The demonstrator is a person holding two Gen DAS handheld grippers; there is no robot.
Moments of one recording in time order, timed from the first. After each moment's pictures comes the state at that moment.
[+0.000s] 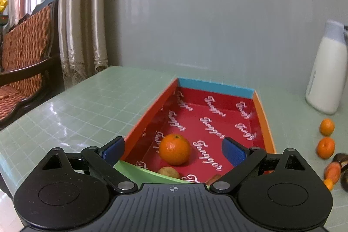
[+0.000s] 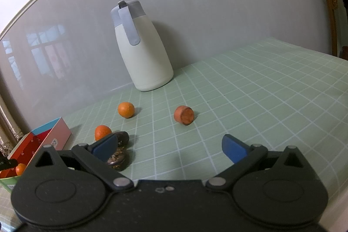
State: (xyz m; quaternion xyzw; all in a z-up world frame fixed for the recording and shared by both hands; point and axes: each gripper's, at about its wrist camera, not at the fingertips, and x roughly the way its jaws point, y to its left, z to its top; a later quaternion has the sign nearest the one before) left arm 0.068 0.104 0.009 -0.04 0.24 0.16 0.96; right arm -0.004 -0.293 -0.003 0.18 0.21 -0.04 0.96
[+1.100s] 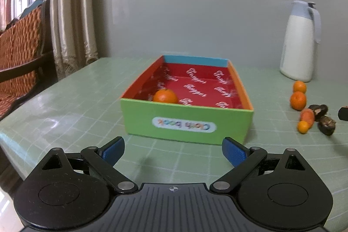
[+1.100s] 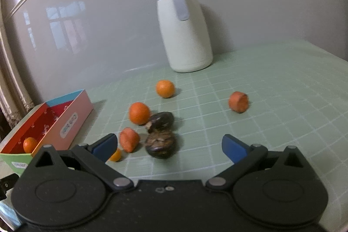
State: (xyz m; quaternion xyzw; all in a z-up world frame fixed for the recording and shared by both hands) left arm -0.007 0.095 -0.017 -0.02 0.26 0.12 0.96; right arm 0.028 -0.219 -0.007 0.11 0.24 0.02 0.96
